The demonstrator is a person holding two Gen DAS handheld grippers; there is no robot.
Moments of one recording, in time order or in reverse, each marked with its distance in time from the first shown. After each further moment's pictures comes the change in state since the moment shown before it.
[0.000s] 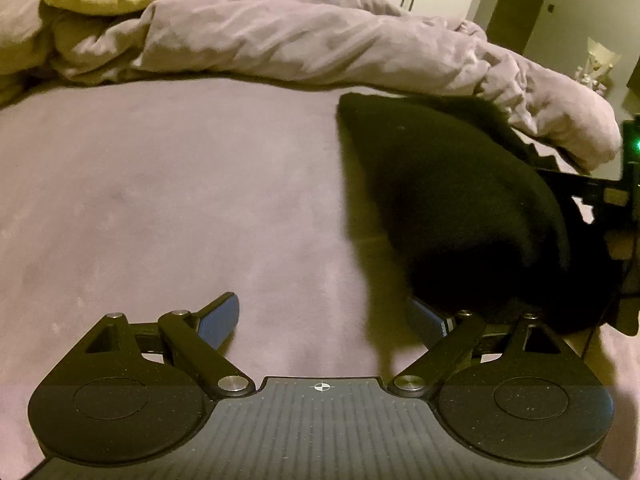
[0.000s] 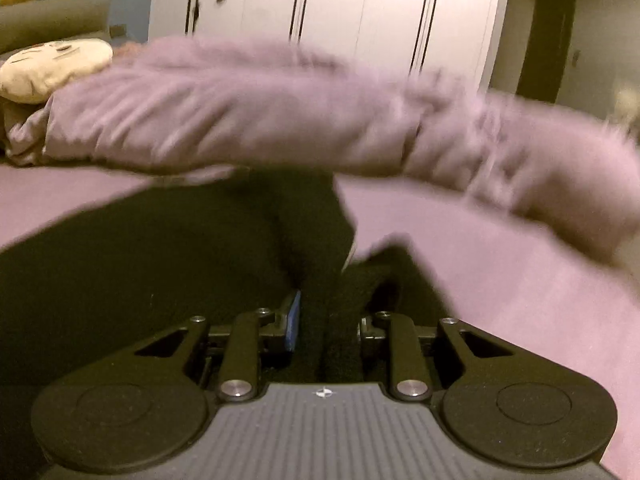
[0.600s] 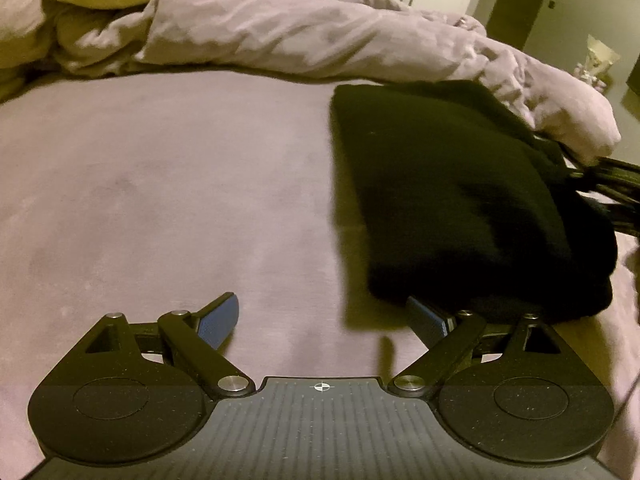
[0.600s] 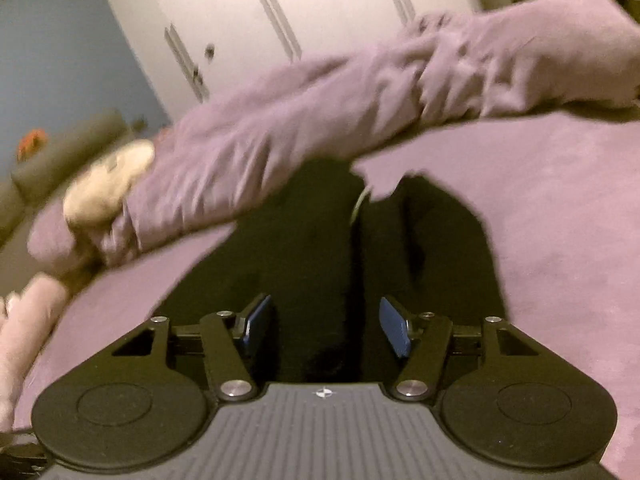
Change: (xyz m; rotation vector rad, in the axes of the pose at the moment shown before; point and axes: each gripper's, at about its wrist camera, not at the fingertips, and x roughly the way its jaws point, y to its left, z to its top) left arm -0.009 0.000 -0.005 0.004 0.015 -0.004; right arm -0.068 -0.043 -0.024 0.404 0.038 0.319
